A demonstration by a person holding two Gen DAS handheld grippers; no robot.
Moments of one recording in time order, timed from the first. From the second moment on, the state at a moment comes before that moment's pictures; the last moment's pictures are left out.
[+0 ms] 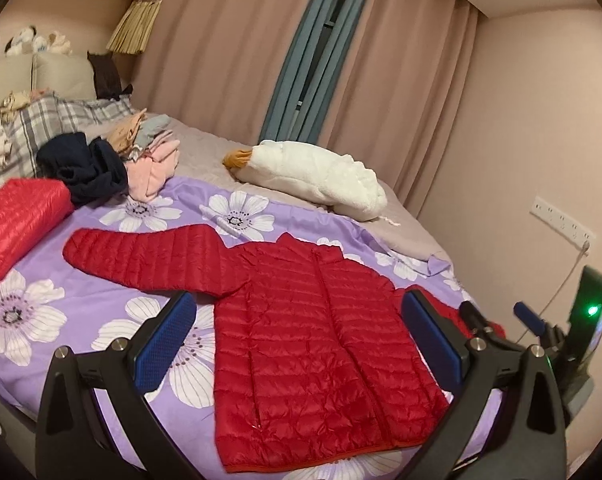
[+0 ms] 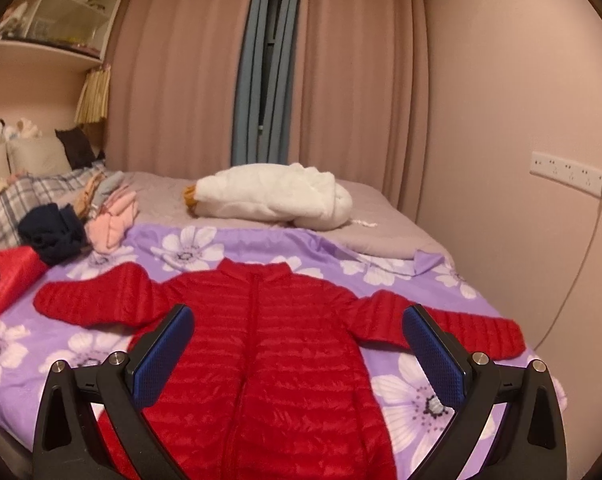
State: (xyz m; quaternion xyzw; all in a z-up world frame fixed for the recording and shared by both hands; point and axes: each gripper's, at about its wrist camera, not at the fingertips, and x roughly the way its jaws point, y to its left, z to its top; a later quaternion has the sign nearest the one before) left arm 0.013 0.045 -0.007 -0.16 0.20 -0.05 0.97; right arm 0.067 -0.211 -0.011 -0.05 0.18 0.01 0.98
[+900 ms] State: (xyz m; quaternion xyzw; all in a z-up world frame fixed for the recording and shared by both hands) left arm 0.008 0.089 -0.010 -0.19 0.18 0.03 0.96; right arm 0.078 -0.199 -0.013 -0.01 0.19 0.01 0.98
